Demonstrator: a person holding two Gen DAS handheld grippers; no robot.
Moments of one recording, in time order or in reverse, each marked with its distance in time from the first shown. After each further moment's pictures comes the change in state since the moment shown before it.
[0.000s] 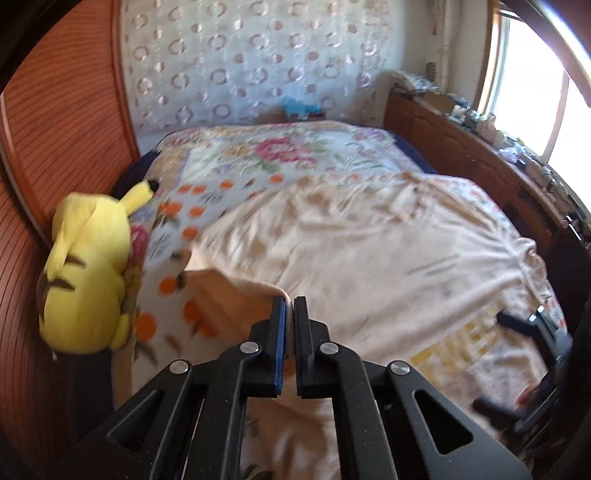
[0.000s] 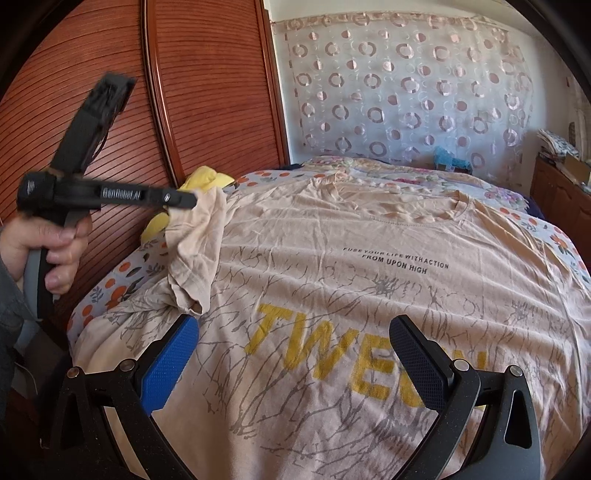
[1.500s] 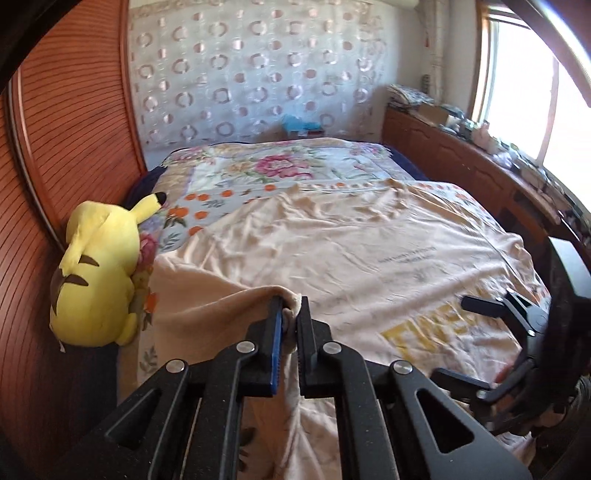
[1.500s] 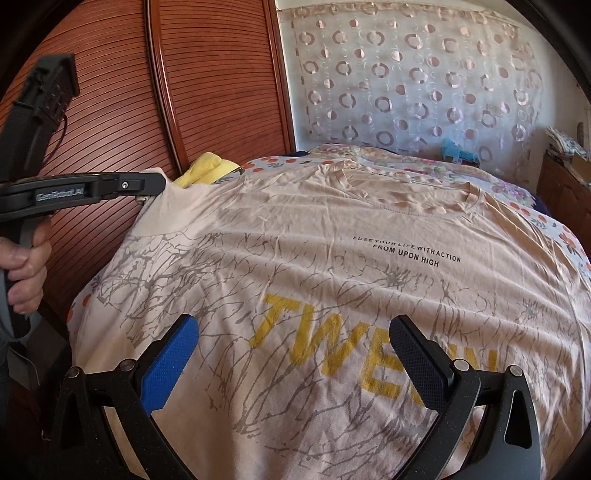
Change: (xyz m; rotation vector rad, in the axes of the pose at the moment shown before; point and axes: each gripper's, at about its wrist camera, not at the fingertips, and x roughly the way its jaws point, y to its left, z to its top) left arm -0.043 -0.019 -0.037 0.015 -0.065 0.023; right arm 0.011 0.004 0.003 -0.023 0.058 0.017
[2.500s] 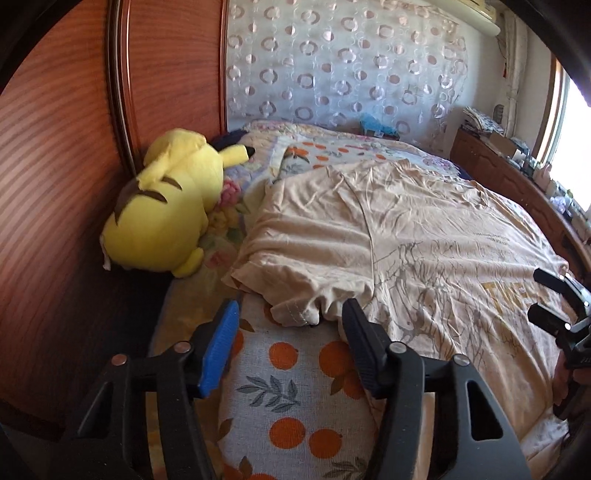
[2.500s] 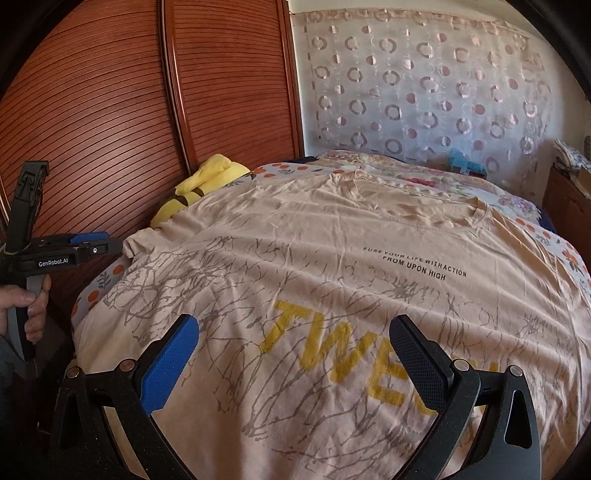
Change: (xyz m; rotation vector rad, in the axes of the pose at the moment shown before) left arm -0.009 0.095 -0.090 -0.273 0.020 0.172; right arm 0.002 -0.010 0.003 -0.022 0.003 0.023
